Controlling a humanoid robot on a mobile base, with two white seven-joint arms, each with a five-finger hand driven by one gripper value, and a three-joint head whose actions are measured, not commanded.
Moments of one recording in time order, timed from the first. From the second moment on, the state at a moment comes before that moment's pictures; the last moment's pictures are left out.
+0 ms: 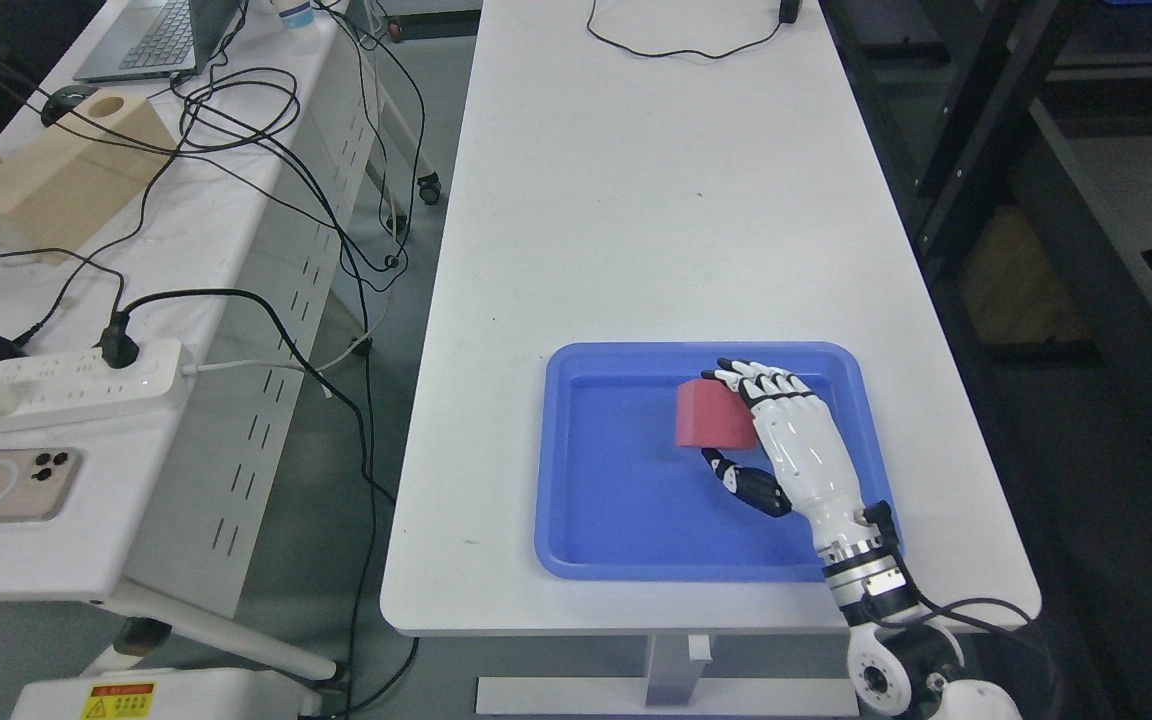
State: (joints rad) left arm 0.00 0.00 -0.08 0.00 0.13 0.01 0.18; right arm 0.09 0.00 0.16 -1.53 1.08 -0.38 -0.24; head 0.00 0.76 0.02
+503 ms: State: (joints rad) left arm 0.00 0.00 -0.08 0.00 0.13 0.01 0.18; right arm 0.10 0.00 0.14 -1.53 0.91 -0.39 -0.24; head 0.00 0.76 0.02
